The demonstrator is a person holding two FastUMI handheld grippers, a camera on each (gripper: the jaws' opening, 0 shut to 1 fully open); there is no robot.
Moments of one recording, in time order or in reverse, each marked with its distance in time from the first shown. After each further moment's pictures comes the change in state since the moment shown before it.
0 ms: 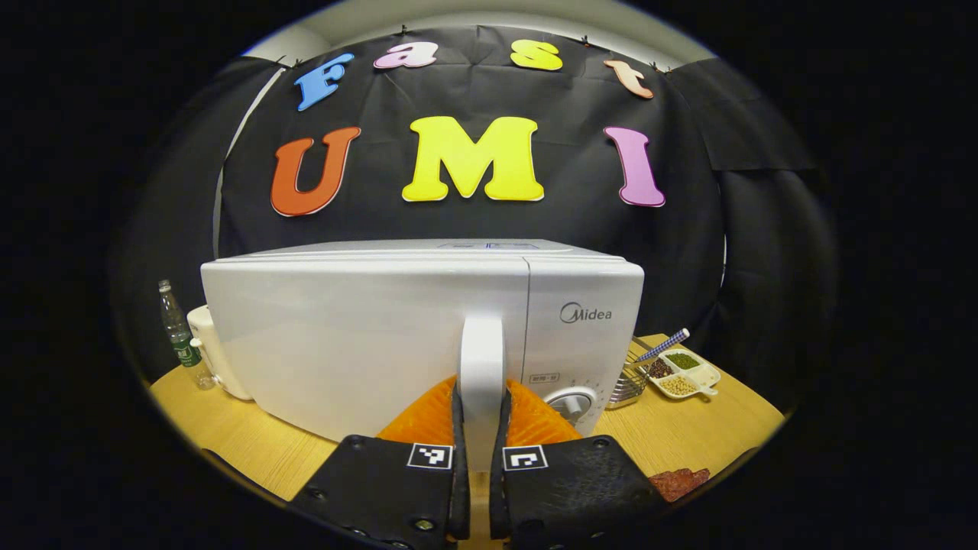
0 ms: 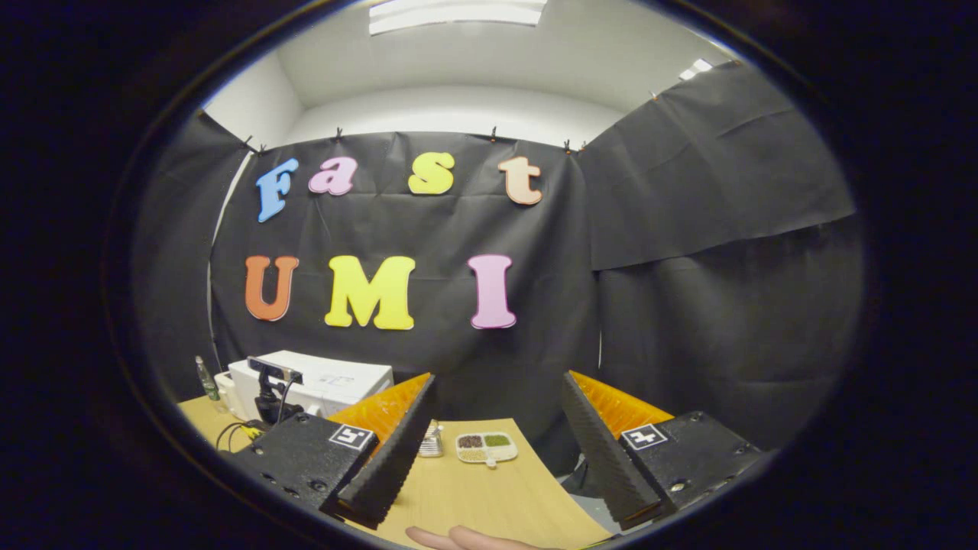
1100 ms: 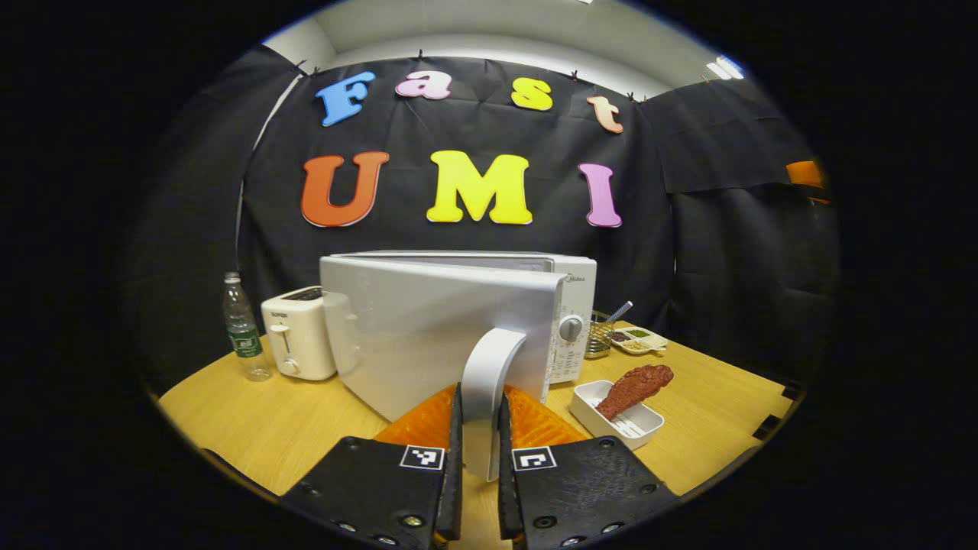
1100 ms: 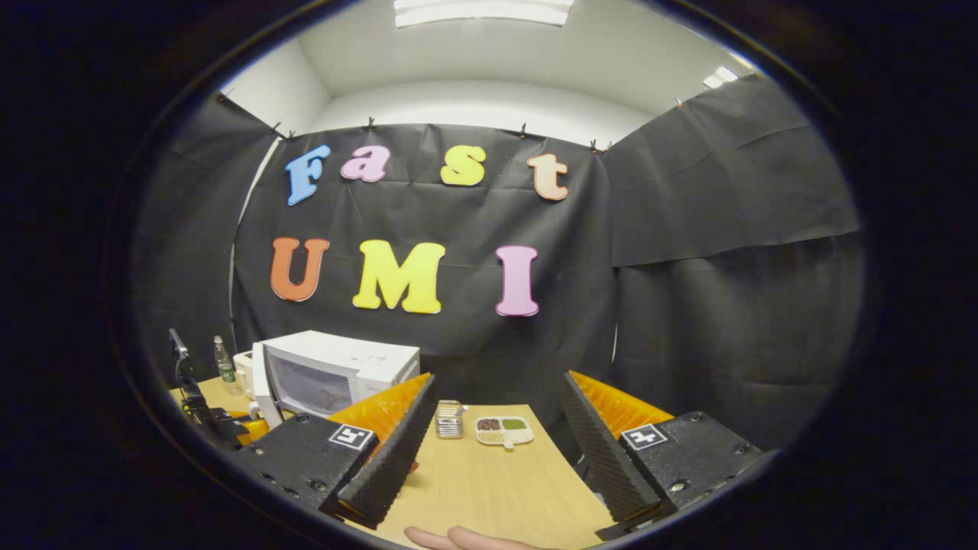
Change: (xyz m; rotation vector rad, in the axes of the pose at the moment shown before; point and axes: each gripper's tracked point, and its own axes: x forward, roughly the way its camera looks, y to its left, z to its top) left arm -0.203 0.118 -0.036 -0.012 -0.079 -0.088; right arm -0.060 0.056 -0.018 -0.053 0.036 0.075
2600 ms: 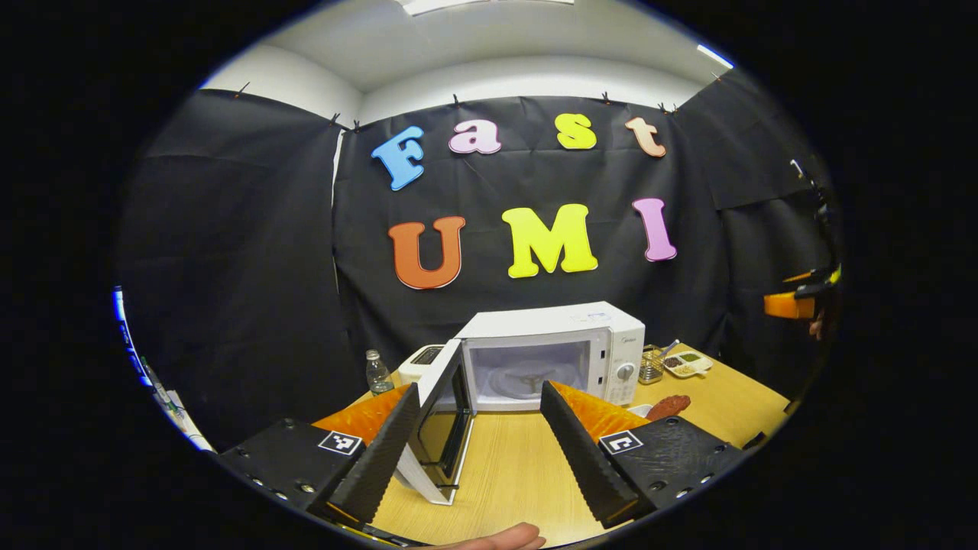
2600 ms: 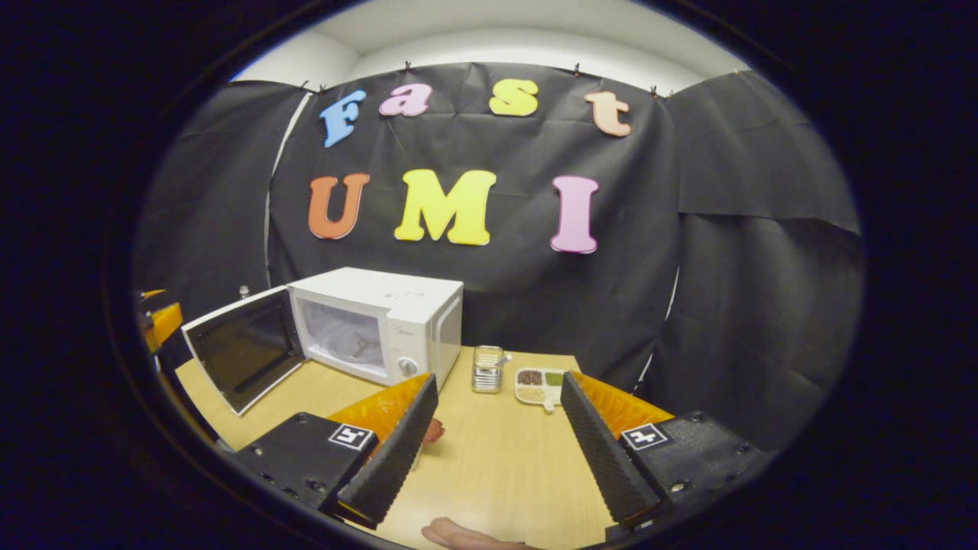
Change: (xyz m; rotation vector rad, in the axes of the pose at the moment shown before) left arm -0.116 0.035 0.159 0.100 -0.074 0.263; right arm 0.081 0.035 -0.085 -0.048 0.329 0.212
